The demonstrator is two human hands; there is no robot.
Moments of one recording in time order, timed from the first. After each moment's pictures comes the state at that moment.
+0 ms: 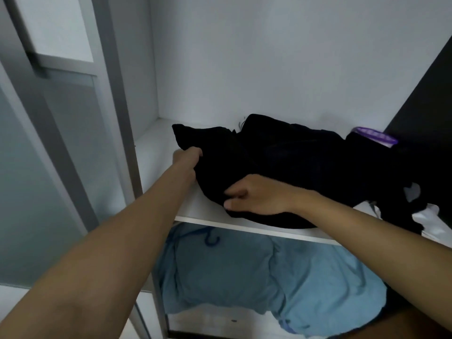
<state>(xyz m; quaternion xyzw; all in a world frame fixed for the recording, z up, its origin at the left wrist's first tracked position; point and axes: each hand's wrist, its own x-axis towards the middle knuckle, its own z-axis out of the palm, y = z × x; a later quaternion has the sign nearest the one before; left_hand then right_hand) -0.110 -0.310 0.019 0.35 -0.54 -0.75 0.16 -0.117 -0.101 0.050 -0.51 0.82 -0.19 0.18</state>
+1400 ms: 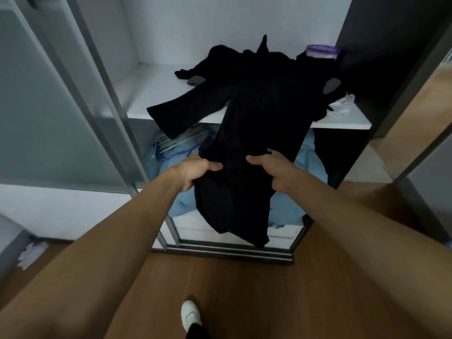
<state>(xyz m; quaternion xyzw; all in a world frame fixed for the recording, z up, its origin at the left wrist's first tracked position) 0.143 -0.008 -0.051 0.23 -0.71 -0.67 -0.06 0.056 0.189 -0.052 -0.04 0.68 -0.66 0.32</state>
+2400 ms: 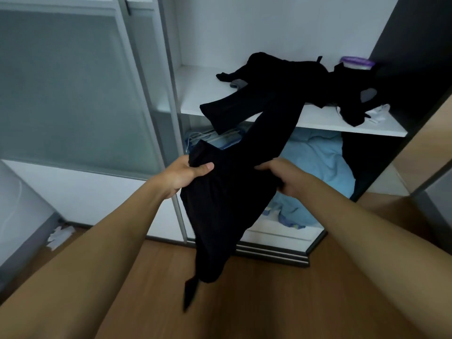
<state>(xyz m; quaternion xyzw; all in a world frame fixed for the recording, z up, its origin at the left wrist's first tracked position) 0.293 -0.136 -0.046 0.15 -0.75 -0.64 0.01 0.167 0.096 -0.028 -0.03 0.71 -0.61 0.34</state>
